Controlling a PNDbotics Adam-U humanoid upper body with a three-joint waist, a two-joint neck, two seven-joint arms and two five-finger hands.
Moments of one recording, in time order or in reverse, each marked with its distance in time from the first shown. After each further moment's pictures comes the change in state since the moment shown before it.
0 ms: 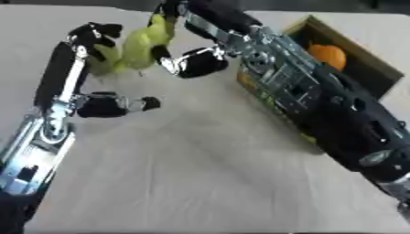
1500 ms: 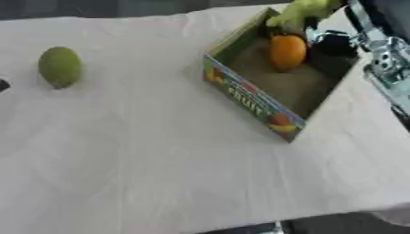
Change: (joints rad) left arm 0.111 0.350 0.202 -0.132 0.040 0.264 0.071; right arm 0.533 -0.357 -0.457 0.057 -0.146 0.204 -0.345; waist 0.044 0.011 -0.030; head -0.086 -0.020
